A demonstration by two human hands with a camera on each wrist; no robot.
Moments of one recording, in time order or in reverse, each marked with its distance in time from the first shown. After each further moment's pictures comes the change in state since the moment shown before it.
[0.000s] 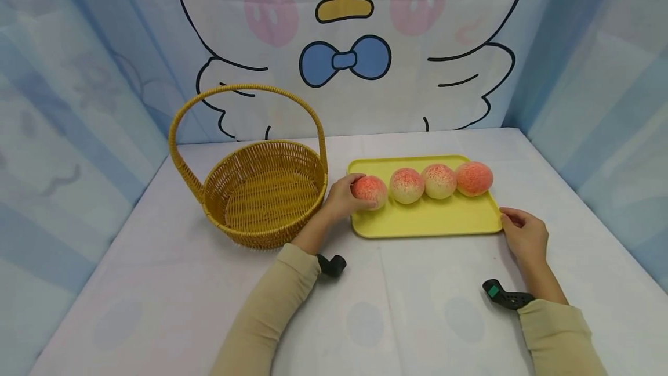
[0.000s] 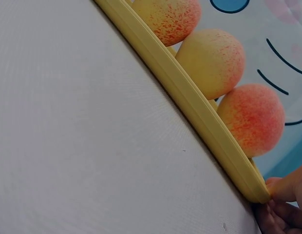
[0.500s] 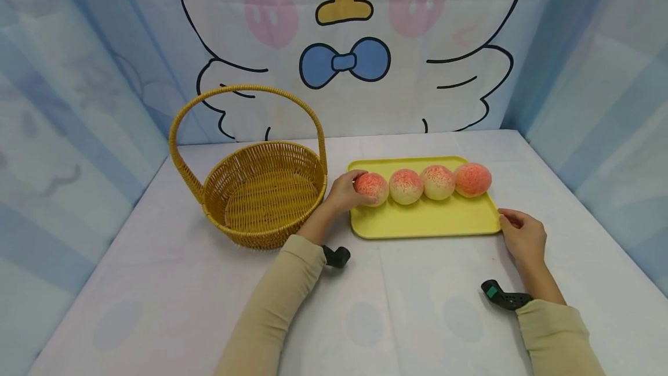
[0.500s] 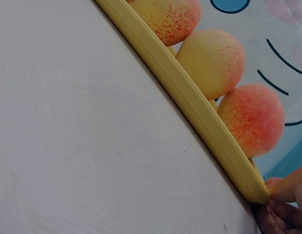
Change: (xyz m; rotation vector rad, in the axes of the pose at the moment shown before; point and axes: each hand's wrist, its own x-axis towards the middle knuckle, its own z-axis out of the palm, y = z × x) left_hand 0.015 0.007 -0.001 0.039 -0.037 -0.059; right_hand 0.000 -0.001 0.000 0.003 -0.005 0.007
